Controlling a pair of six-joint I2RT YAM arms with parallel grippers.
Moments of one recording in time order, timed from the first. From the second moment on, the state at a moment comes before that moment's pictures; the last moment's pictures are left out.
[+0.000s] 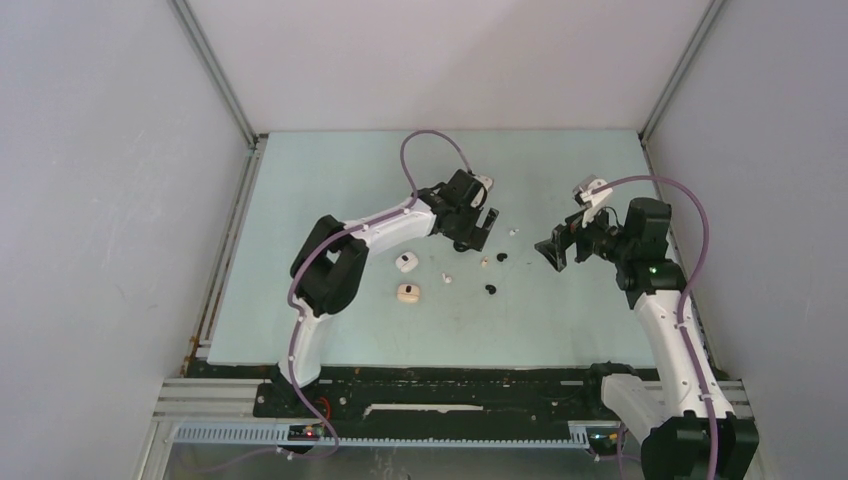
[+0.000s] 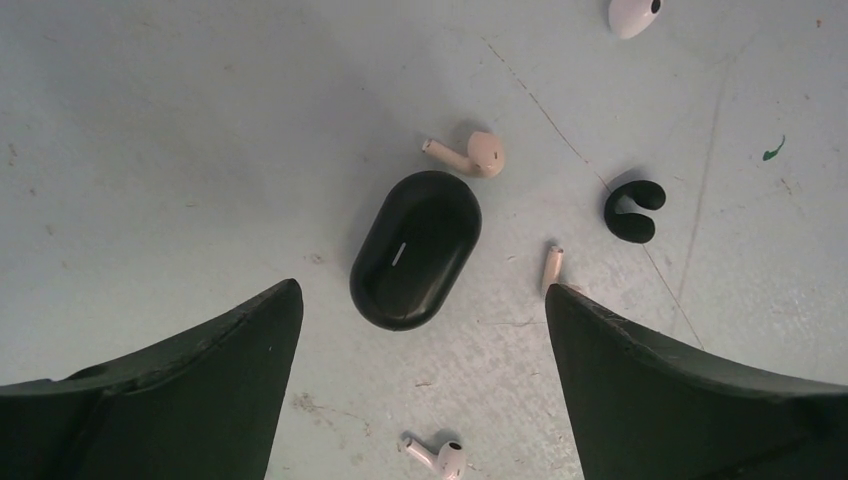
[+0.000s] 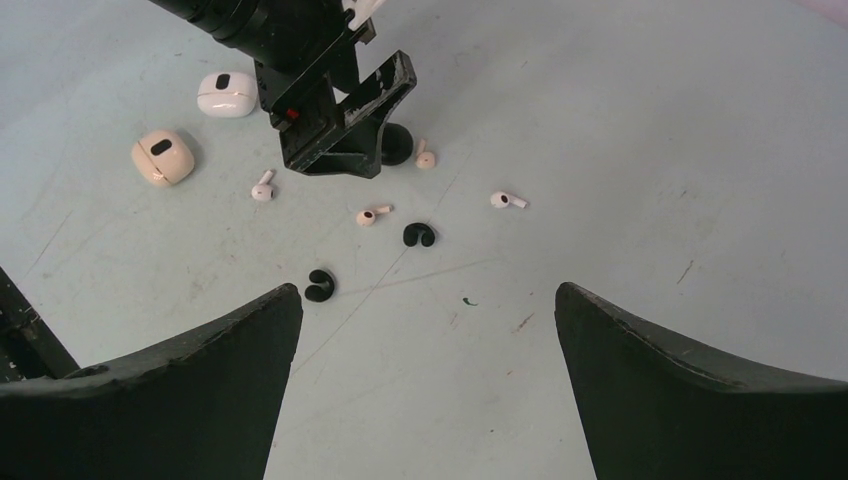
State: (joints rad) left arm -0.76 2.12 1.66 -0.48 -0.04 -0.20; right arm -0.04 0.93 0.78 -0.33 -0.72 -0.30
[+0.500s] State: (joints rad) left arm -0.76 2.15 1.66 -0.42 0.11 -0.30; right arm -0.04 0.95 0.78 -0.34 -0.72 -0.31
